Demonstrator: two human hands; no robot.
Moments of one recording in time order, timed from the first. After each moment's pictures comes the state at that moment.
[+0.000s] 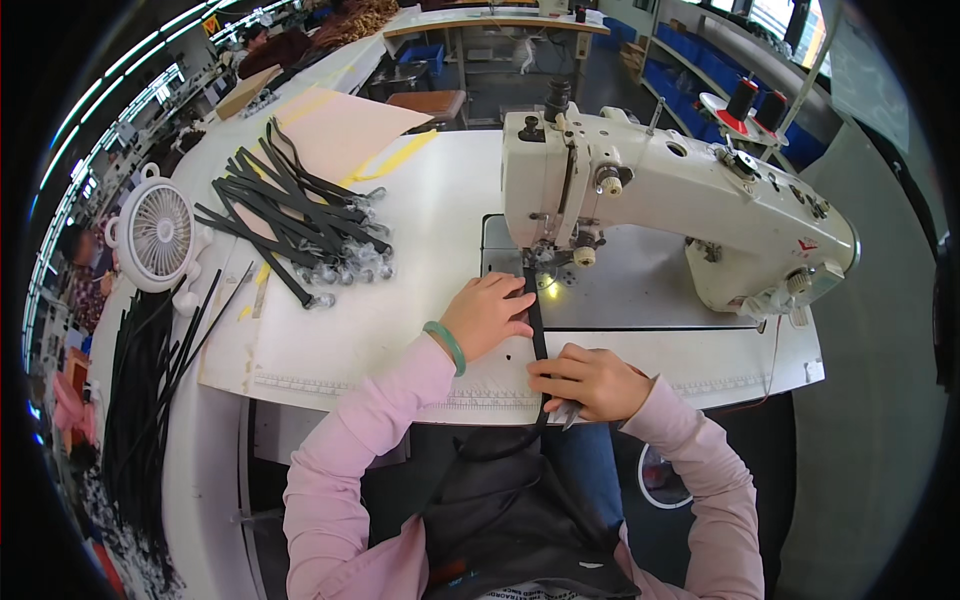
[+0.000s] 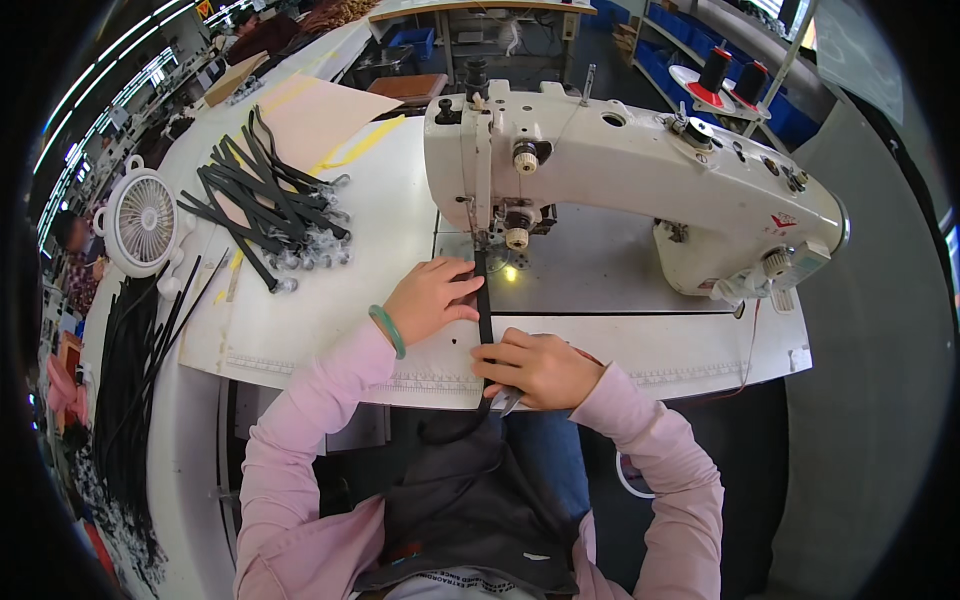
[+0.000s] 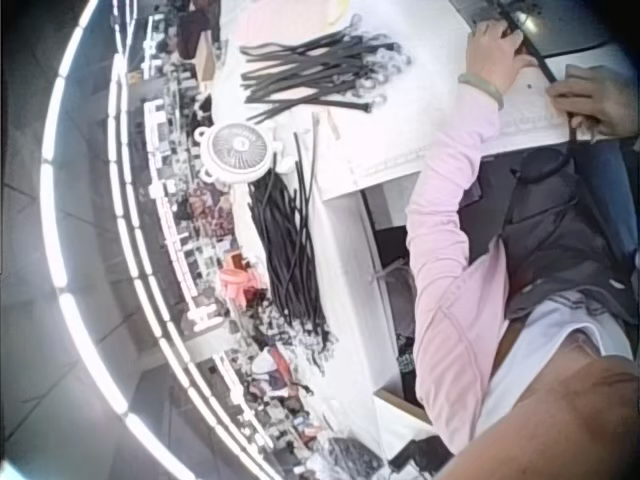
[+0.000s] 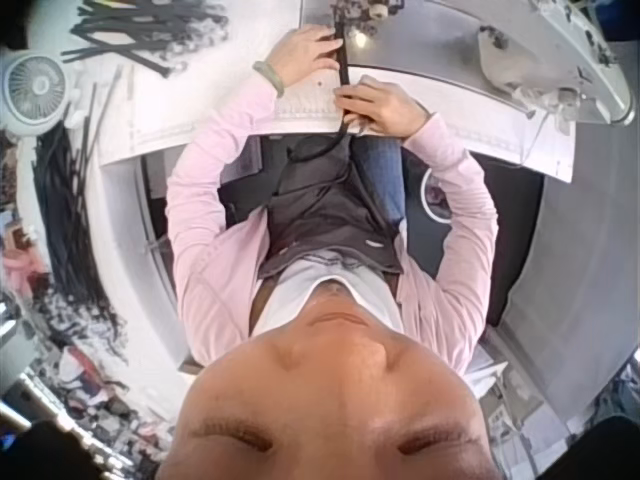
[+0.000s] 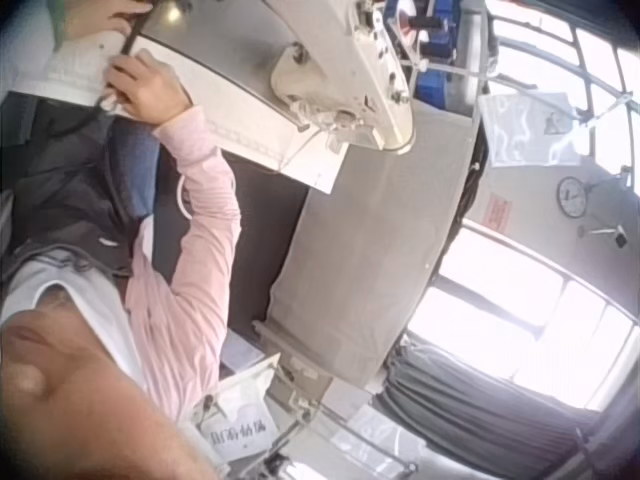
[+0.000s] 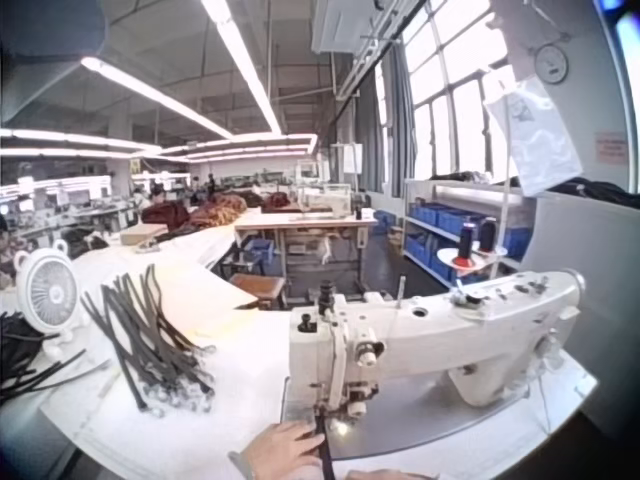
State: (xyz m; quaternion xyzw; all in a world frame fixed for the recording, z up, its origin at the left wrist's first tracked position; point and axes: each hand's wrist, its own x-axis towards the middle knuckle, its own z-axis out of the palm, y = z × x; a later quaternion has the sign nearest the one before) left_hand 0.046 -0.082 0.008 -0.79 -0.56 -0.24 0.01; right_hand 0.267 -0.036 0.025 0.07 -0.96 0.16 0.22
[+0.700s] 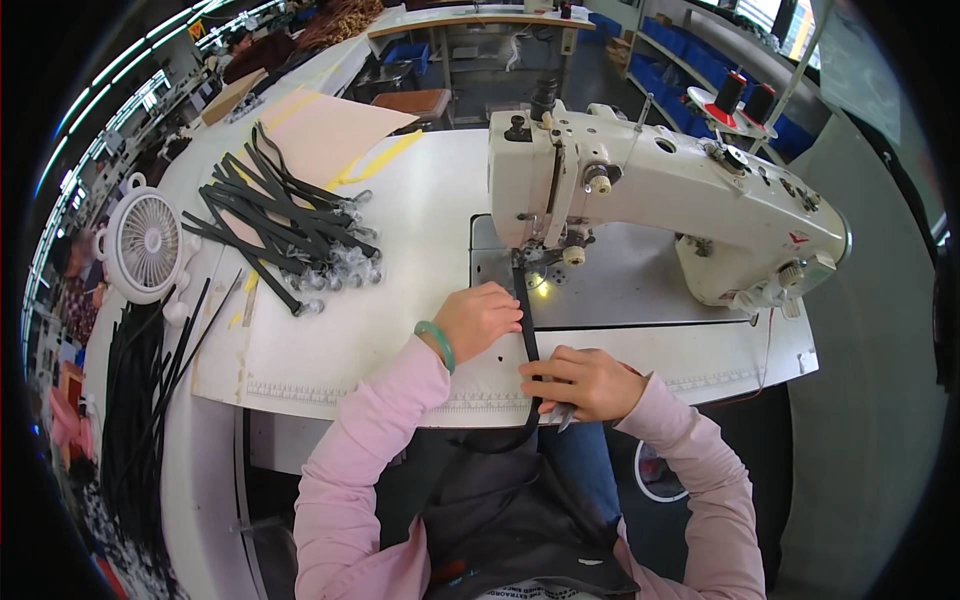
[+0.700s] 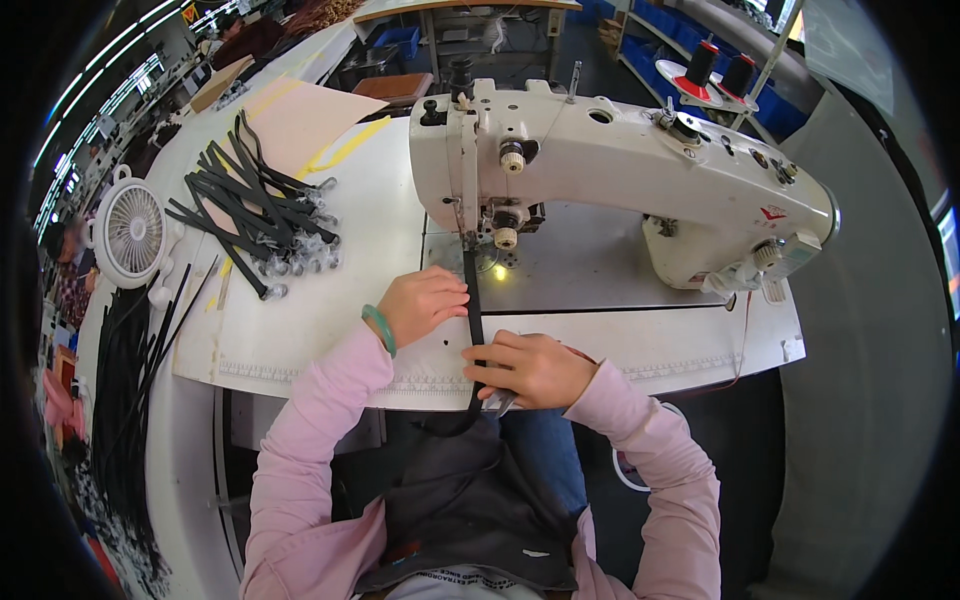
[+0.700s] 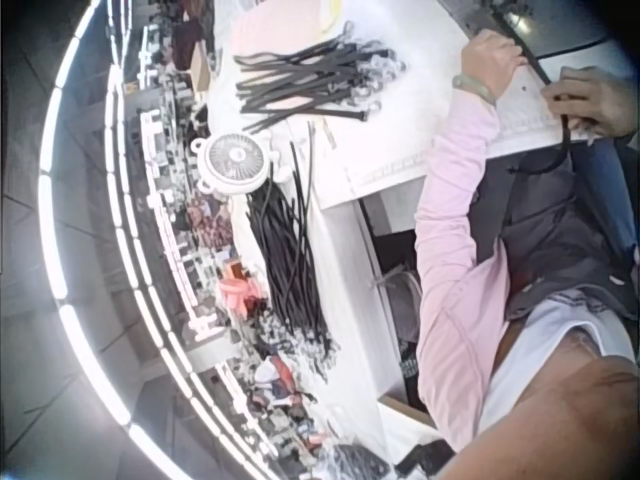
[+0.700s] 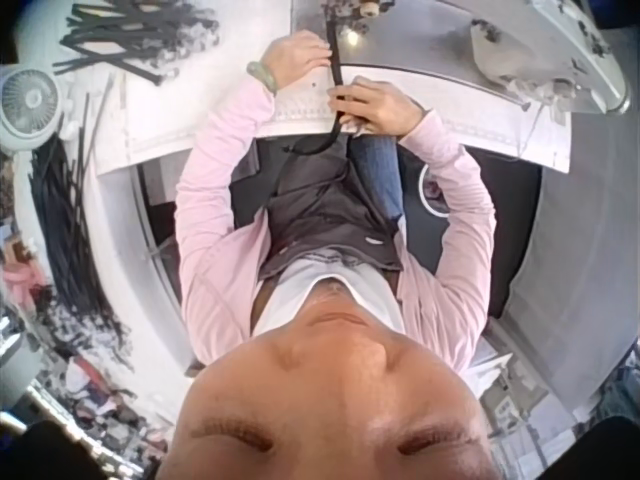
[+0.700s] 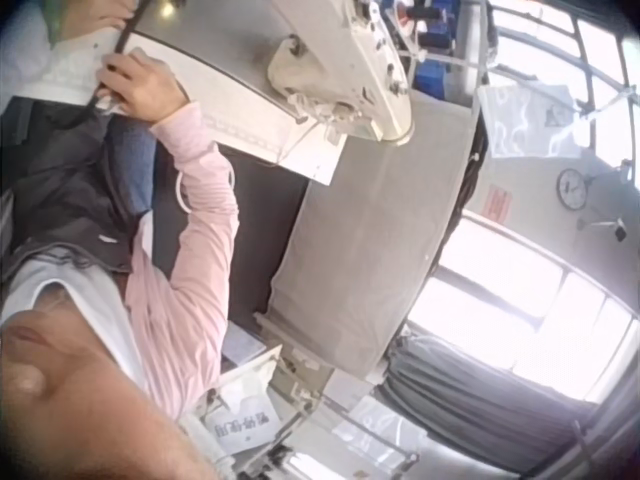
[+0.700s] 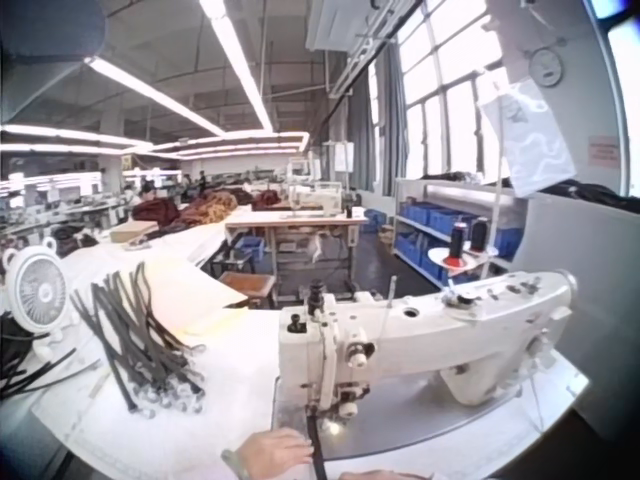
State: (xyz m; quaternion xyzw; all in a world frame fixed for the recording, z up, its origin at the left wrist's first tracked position) left_hand 0.043 -0.078 0.005 -0.83 -0.45 -0.33 0.06; right_hand 0.267 -0.038 0.025 0.09 -0.95 0.17 0.23
